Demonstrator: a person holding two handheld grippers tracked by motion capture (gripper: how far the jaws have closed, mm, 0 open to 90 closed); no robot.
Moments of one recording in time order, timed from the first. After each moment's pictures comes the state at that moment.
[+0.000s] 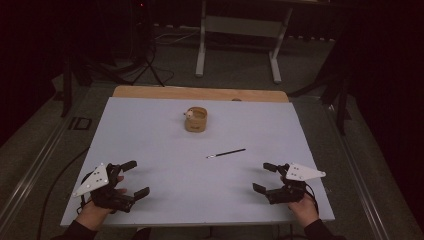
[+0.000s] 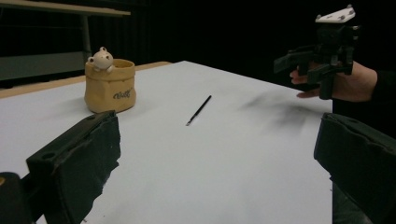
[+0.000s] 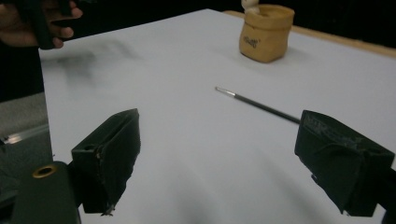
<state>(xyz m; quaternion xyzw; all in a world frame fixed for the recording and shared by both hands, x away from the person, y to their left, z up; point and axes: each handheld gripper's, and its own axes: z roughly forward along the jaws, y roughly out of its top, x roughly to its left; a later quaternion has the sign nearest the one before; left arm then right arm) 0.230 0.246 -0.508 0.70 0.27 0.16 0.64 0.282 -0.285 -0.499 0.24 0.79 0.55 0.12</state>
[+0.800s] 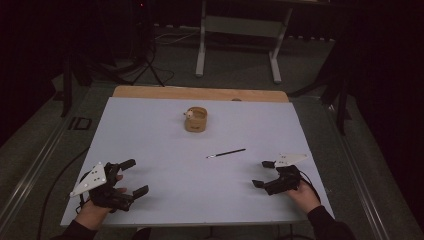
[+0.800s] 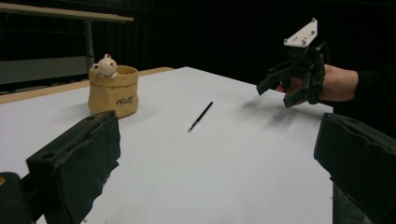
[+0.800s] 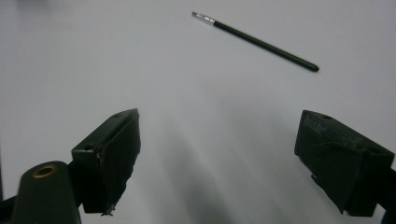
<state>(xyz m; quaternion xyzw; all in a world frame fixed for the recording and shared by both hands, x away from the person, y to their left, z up) 0.230 0.248 -0.505 0.69 0.27 0.16 0.65 0.326 -0.283 -0.510 0.25 0.87 0.42 0.07</state>
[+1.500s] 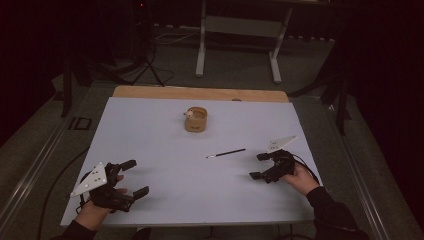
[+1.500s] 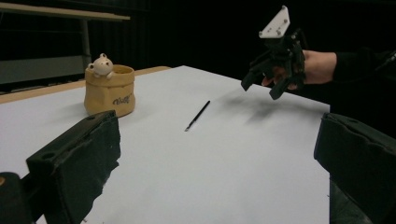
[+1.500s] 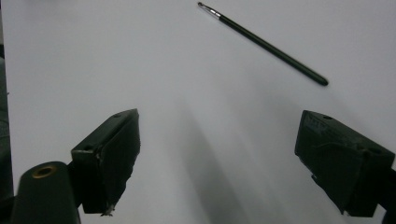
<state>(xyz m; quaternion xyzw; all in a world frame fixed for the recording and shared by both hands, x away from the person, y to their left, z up) 0.230 0.247 -0.504 0.70 0.27 0.16 0.64 0.367 -0.267 -0.492 0.22 0.90 0.37 0.01</state>
